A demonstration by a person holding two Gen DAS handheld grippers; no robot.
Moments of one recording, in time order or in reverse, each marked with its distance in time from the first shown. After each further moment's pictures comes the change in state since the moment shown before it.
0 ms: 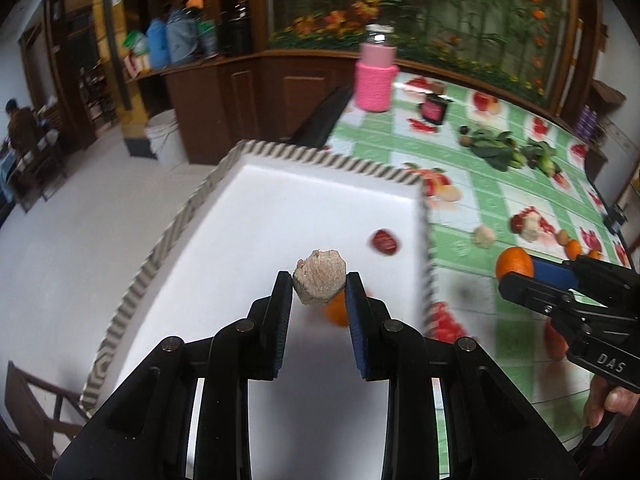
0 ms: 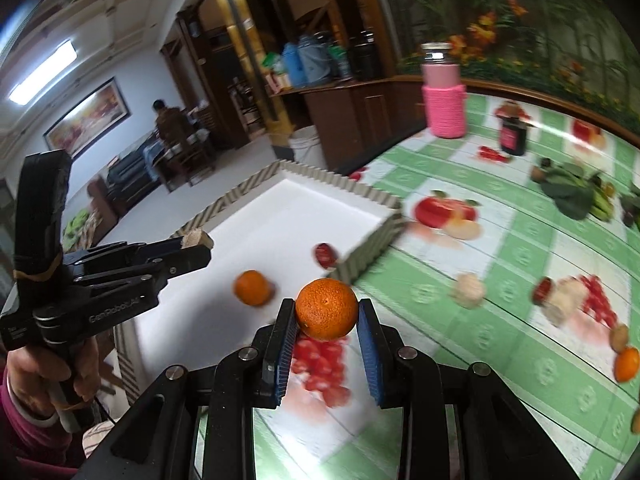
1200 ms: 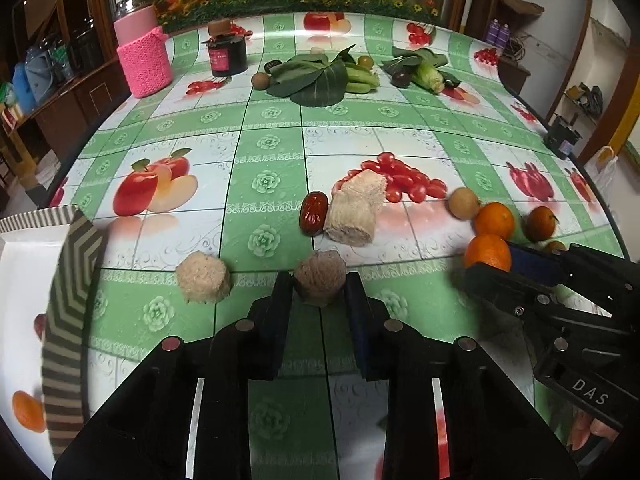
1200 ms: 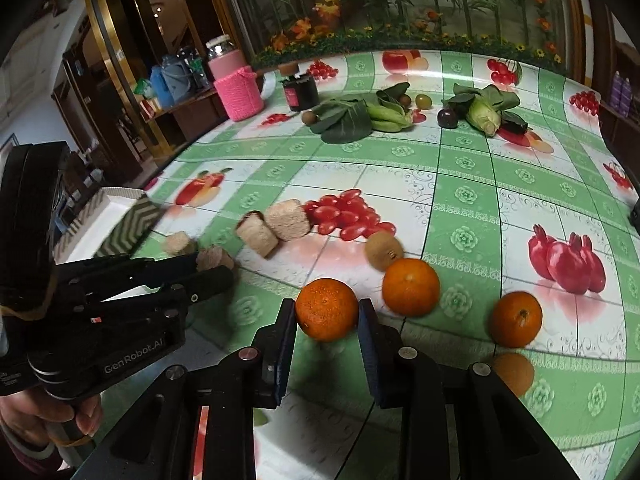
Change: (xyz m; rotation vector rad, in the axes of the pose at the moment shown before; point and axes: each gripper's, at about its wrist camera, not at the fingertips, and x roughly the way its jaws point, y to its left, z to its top) left arm 0.099 -0.245 0.017 0.299 0.118 -0.271; right arm -0.071 -0.185 -0.068 0.277 -0.009 -0.318
